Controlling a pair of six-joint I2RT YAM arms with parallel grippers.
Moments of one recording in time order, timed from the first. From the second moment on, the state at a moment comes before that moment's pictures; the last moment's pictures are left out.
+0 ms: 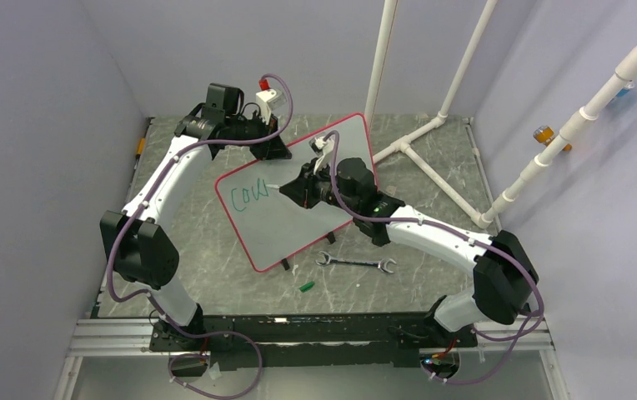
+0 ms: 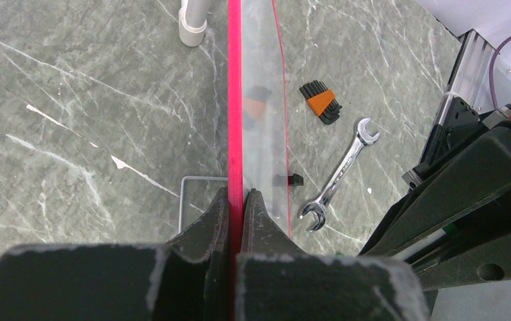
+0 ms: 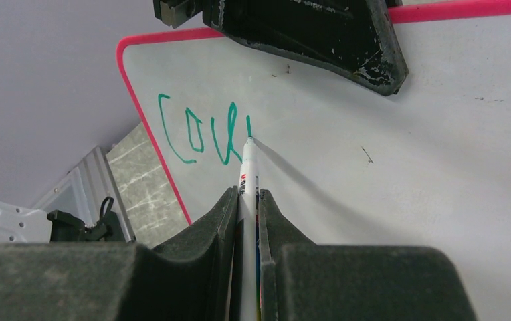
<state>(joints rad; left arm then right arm) -0.31 1.68 1.67 -0.68 0.77 0.17 0.82 1.45 1.02 0.28 -0.21 0.40</state>
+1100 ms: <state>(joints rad) -0.31 1.67 1.67 -0.68 0.76 0.16 0.79 1.35 1.03 0.22 -0.14 0.35</state>
